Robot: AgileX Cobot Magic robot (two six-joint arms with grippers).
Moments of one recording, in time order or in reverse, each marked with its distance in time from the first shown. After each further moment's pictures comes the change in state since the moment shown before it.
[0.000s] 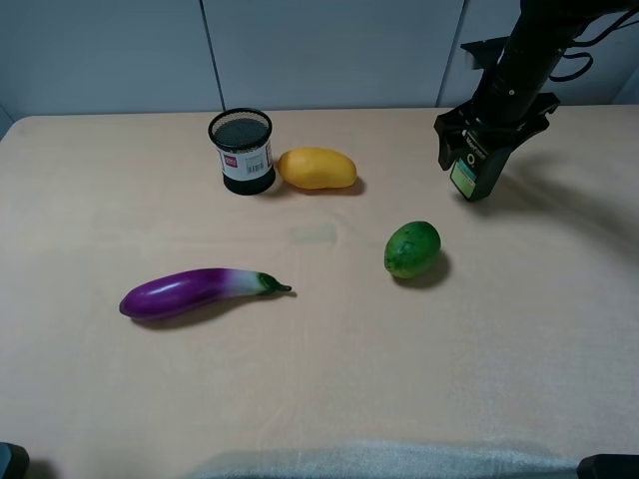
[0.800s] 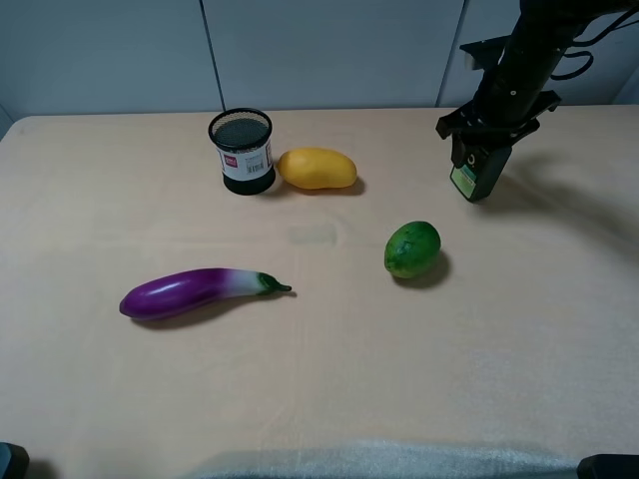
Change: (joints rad) left arm 0.000 0.000 0.001 0.000 0.000 0.000; right arm 0.000 0.001 0.000 -0.032 0.000 -0.018
